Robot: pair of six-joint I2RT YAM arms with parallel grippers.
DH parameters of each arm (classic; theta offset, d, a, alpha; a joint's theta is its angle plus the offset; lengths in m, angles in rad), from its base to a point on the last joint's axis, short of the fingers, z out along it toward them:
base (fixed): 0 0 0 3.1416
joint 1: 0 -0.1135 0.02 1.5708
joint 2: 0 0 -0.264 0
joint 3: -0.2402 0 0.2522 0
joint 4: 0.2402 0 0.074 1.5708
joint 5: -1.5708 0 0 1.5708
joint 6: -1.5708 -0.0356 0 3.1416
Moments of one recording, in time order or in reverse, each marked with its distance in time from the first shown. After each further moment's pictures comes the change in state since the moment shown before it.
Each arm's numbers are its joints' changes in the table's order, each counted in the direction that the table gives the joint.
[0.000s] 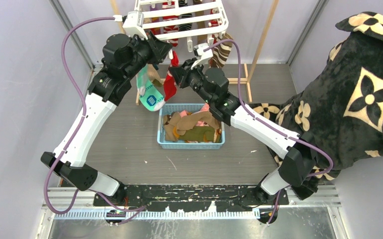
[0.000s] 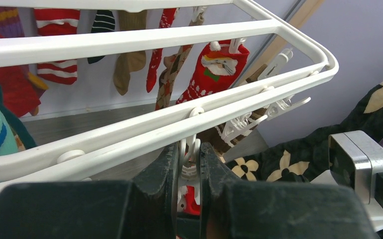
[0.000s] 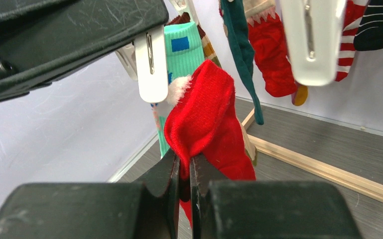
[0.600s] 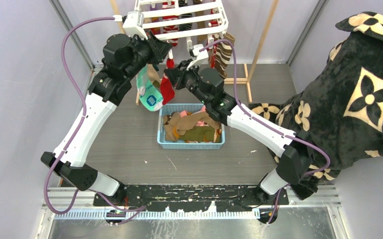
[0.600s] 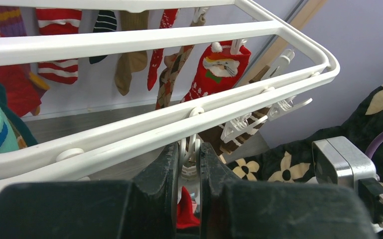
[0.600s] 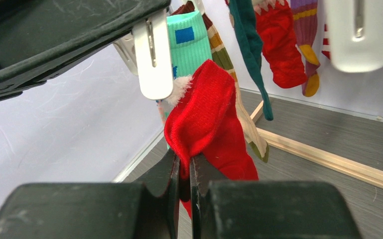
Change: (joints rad) left arm 0.002 0.000 0.000 -0.001 0.006 0.001; right arm -0.021 0.030 -0.024 0.021 -0.005 -0.041
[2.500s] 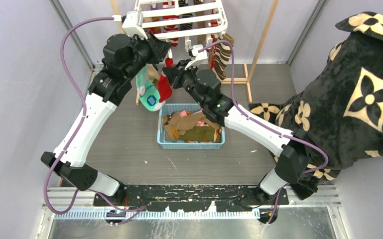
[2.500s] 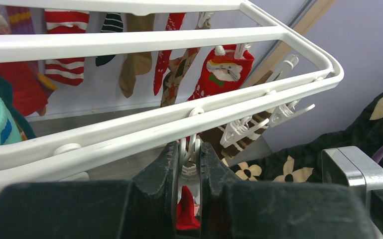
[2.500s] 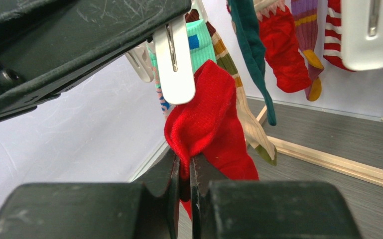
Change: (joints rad) left arm 0.002 0.000 -0.001 -0.004 0.032 0.000; right arm -0.039 0.024 -0.027 -0.028 -0.097 -0.016
